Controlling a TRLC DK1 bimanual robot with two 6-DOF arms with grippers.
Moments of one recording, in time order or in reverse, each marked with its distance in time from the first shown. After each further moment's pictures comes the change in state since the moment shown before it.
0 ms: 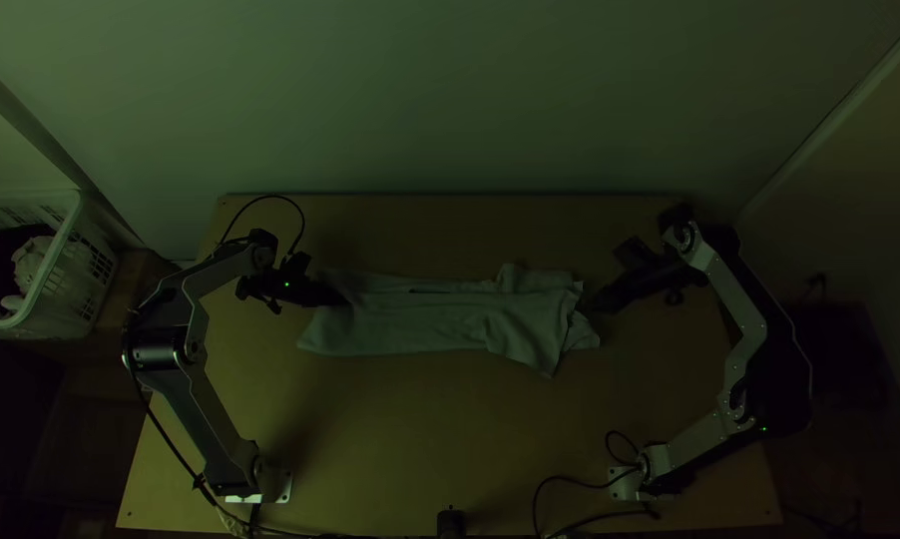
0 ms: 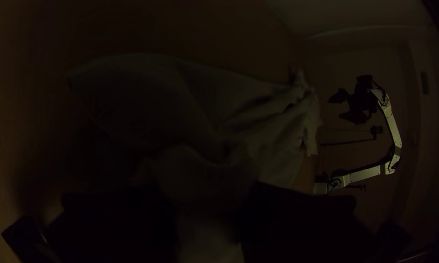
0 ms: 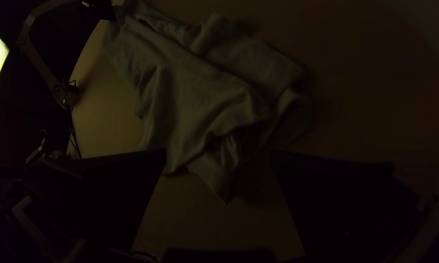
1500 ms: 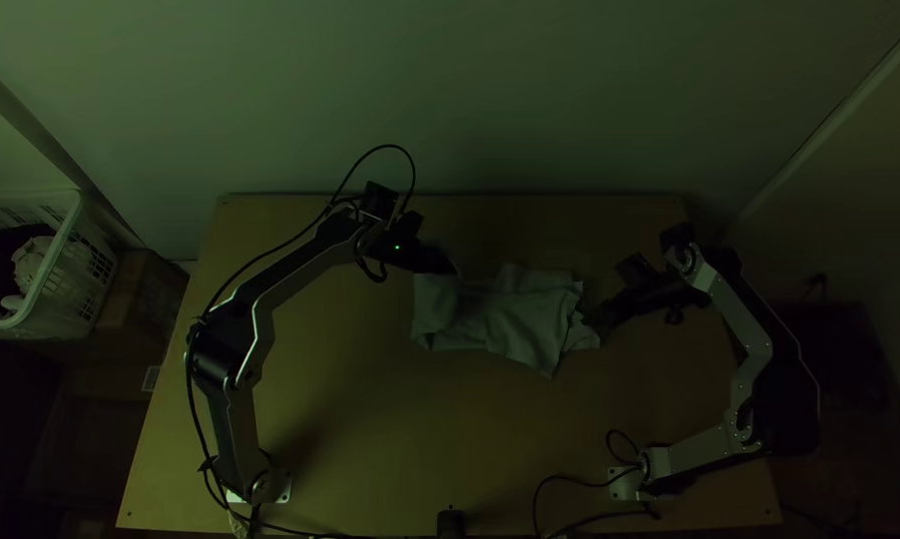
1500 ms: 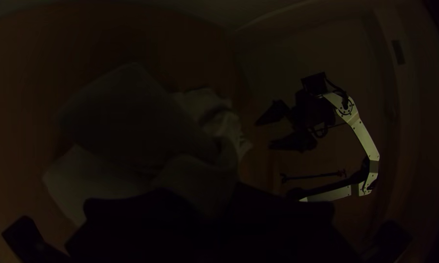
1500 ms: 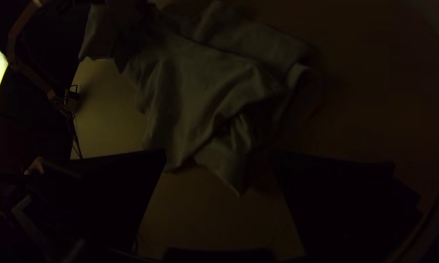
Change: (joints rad) left arm -0.559 0.009 0.394 0.263 0.032 -0.677; right arm -0.024 -0.091 -0.169 0.087 -0.026 0.052
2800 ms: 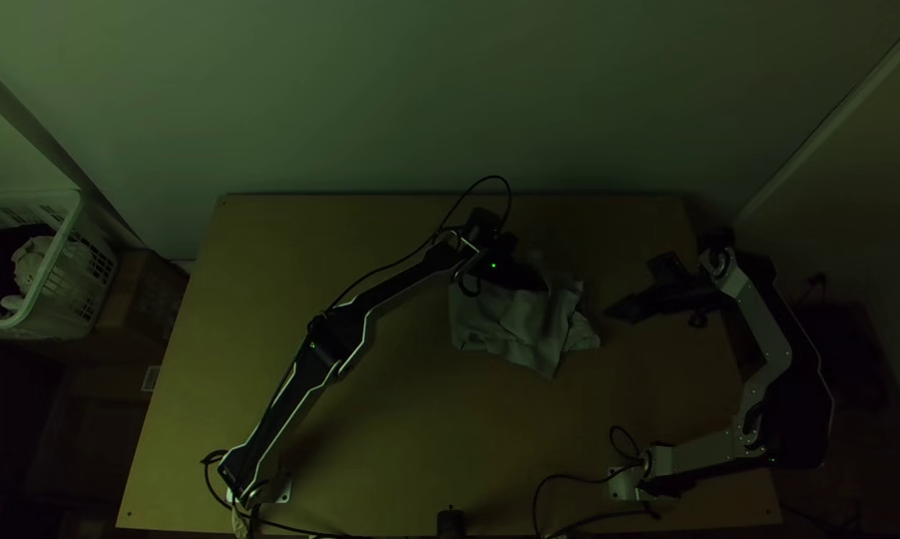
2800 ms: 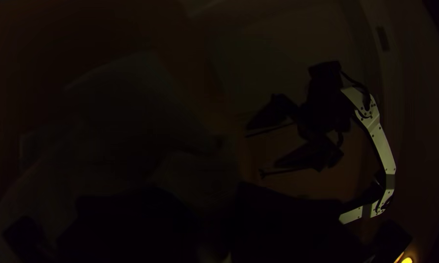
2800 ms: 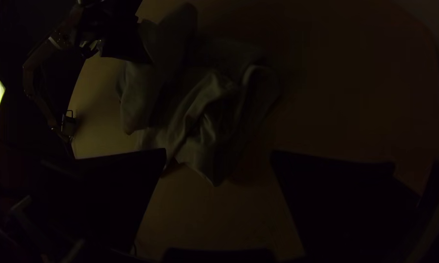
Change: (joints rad) left arm -0.288 0.506 0.536 0.312 -0.001 -0.332; right arm -0.149 -0.035 -0.005 0.015 -0.037 0.000
